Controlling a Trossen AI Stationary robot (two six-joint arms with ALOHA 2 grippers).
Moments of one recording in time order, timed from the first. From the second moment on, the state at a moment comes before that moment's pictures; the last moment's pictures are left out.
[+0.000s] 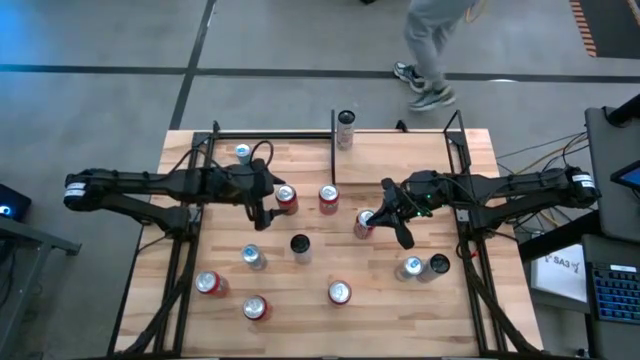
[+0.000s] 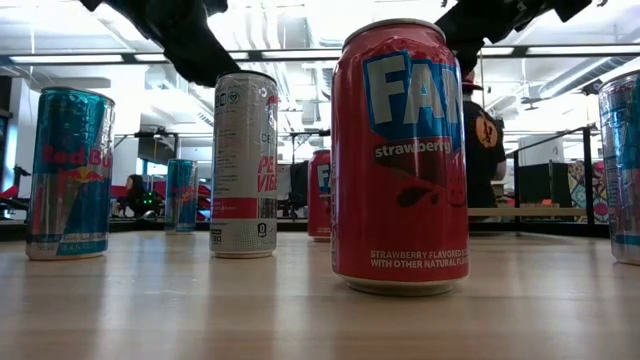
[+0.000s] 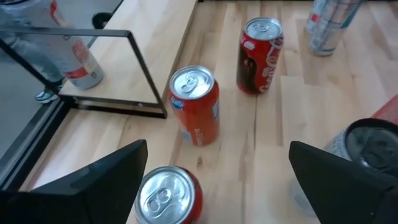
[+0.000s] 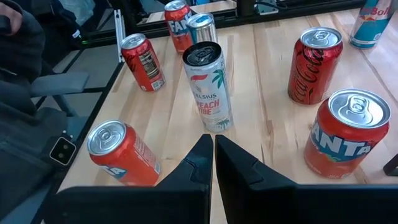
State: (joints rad) left arm 0.06 1.06 0.83 -0.38 -0.15 0.00; right arm -0.01 1.07 0.78 -0.17 -0.25 0.13
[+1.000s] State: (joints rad) left arm 0.08 1.09 0.61 -0.06 -0.27 0.04; right arm -0.01 1.07 0.78 -0.14 -0.25 0.13
